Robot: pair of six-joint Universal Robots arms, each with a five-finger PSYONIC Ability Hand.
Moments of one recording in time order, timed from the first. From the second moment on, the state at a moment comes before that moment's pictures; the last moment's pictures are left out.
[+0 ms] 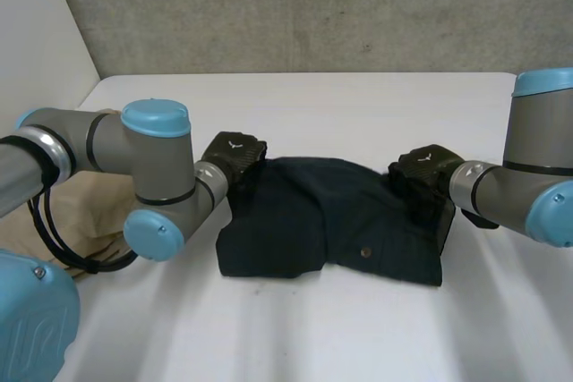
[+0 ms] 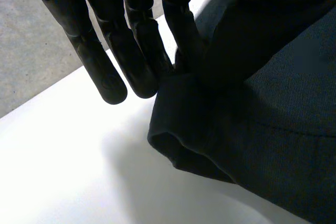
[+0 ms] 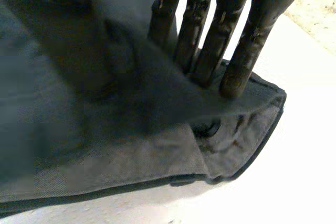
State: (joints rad) left arm 4.20 -2.48 -0.93 3.08 -1.49 3.42; right arm 1.83 -0.82 1.07 0.35 1.27 2.56; left_hand 1.14 1.19 1.19 1.20 0.98; right_hand 0.69 0.92 0.89 0.89 0.67
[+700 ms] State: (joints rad) left arm 4.19 -2.30 -0.28 2.92 -1.66 3.28; right arm 1.83 -1.02 0.66 -0.01 1.39 2.81; left_hand 1.14 1.20 1.19 1.20 0.98; right_hand 0.97 1.17 1.18 1.19 1.00
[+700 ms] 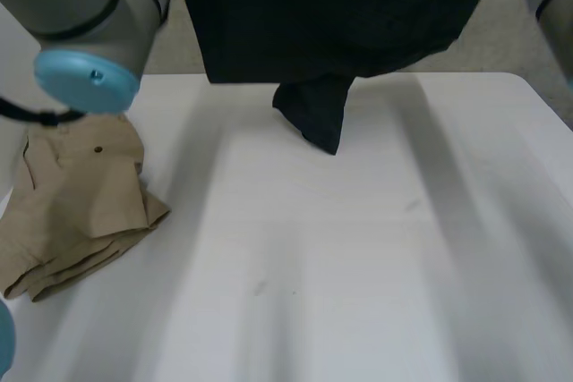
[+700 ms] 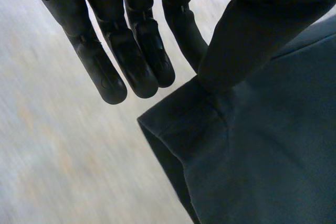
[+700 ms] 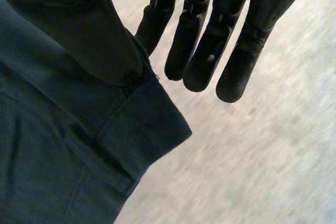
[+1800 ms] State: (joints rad) left arm 4.00 -1.70 -1.93 3.13 -1.66 3.73; right arm 1.64 -1.35 1.70 0.66 1.27 1.99; left_hand 0.47 0.53 0.54 0.53 0.36; right_hand 1.00 1.17 1.18 1.19 1.00
